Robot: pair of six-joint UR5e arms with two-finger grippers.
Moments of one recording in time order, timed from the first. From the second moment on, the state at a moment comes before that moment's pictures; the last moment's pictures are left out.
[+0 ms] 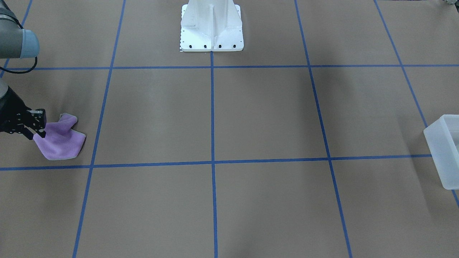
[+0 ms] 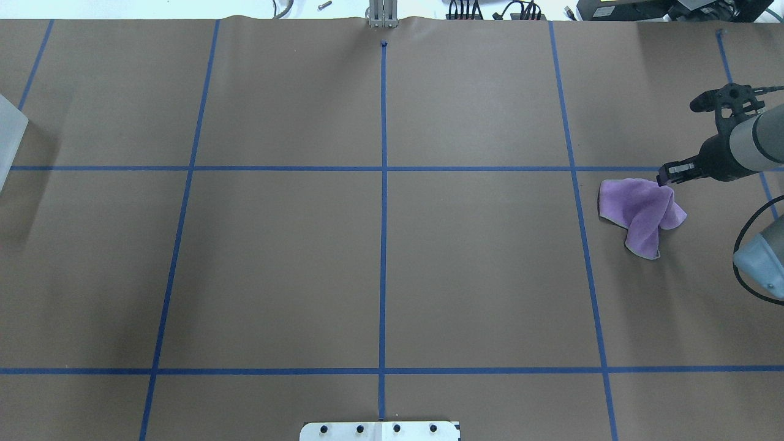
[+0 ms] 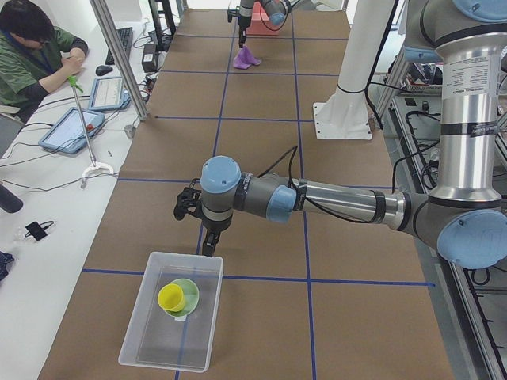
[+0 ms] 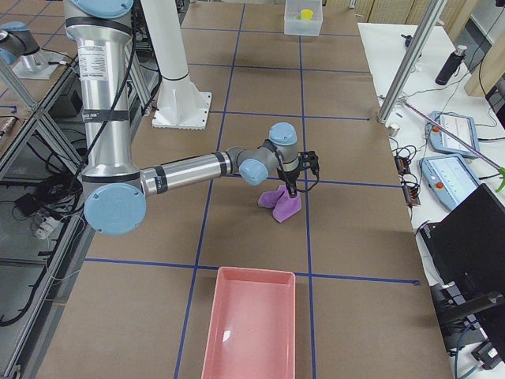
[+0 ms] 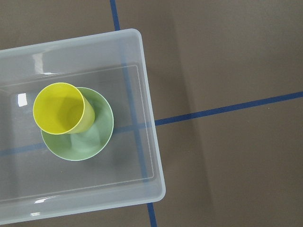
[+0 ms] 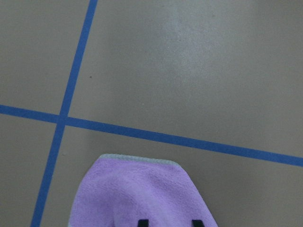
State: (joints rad) left arm -1.53 -1.51 -1.76 -1.72 -2.35 -0.02; right arm 1.01 -1.54 1.75 -1.10 2.08 0.68
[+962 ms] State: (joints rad) left arm -1.53 -1.51 -1.76 -1.72 -2.35 -0.02; right arm 0.98 -1.57 1.76 -1.10 2.09 0.70
